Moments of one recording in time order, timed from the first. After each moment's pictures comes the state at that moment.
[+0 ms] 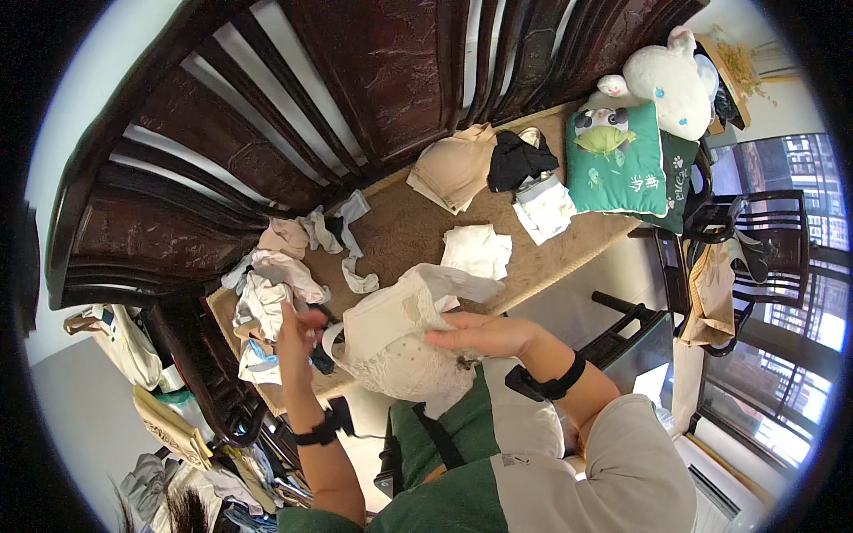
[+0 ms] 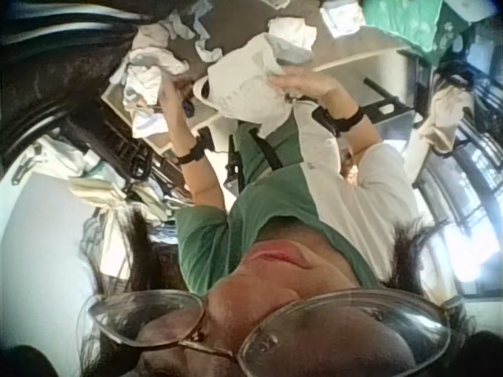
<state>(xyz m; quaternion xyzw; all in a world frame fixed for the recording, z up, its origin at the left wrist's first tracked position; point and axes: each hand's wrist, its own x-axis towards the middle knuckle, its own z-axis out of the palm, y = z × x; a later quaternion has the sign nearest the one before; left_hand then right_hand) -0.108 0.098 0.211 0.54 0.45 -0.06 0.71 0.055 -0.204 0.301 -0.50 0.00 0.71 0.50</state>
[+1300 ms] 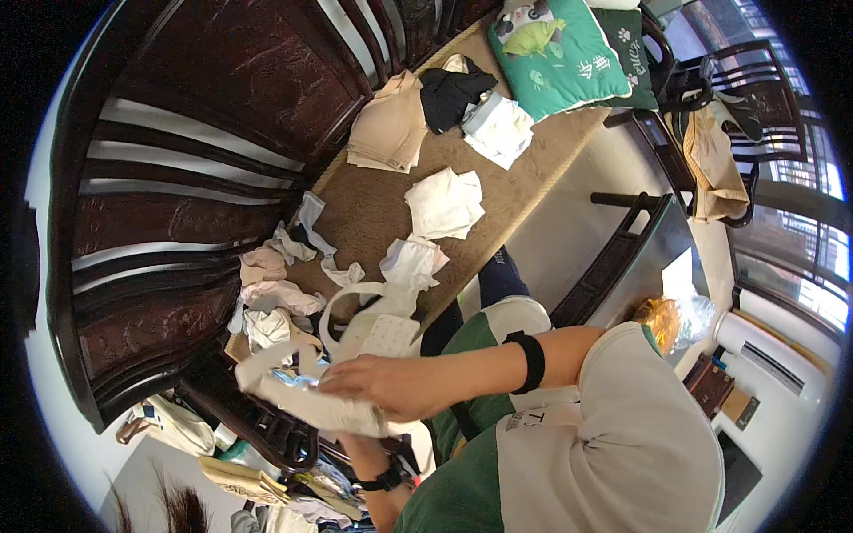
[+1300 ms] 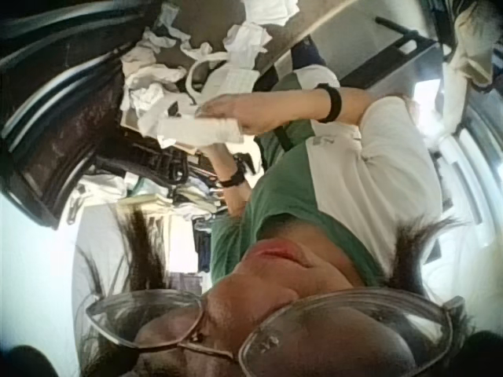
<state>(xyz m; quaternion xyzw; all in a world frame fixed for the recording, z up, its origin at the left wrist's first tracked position) -0.216 0.022 0.197 0.49 0.50 0.17 0.69 -0.026 -0.147 0.294 -0.56 -0.47 0.35 0.59</state>
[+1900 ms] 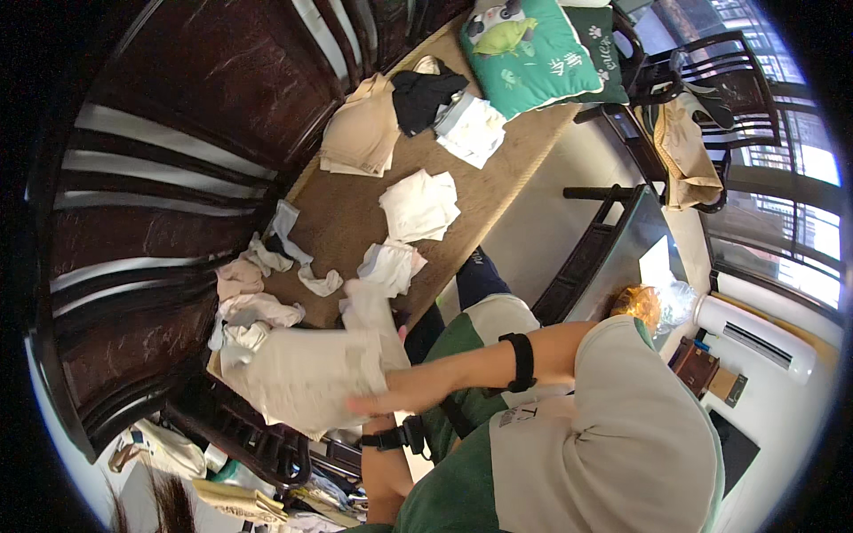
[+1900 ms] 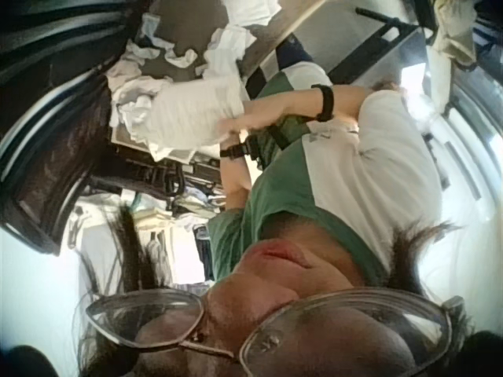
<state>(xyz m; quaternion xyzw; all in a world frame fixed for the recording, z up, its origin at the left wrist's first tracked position) -0.173 -0.033 0.154 0.08 0.26 -0.01 0.96 -0.038 -0.164 0.284 -0.34 -0.13 0.72 0.58</state>
